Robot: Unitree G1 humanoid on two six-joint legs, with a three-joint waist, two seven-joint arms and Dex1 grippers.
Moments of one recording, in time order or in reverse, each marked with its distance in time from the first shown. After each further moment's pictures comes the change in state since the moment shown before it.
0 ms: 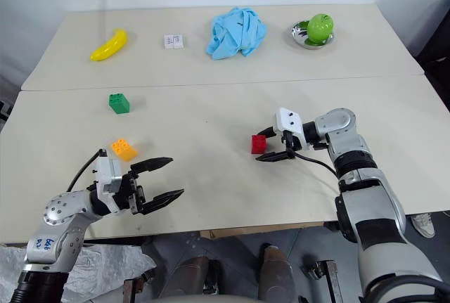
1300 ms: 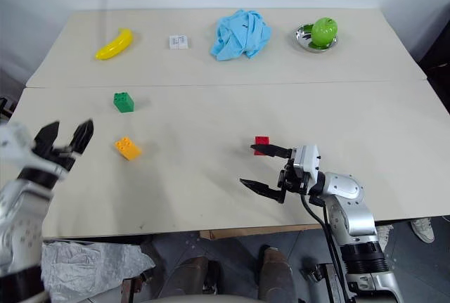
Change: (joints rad) left arm -0.281 -0.035 0.324 -0.008 -0.089 0.471 0.897; right arm 0.772 0.088 -0.172 -1.104 0.450 0.359 -0.362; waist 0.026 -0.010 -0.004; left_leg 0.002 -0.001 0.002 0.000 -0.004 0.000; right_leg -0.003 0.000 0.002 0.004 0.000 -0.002
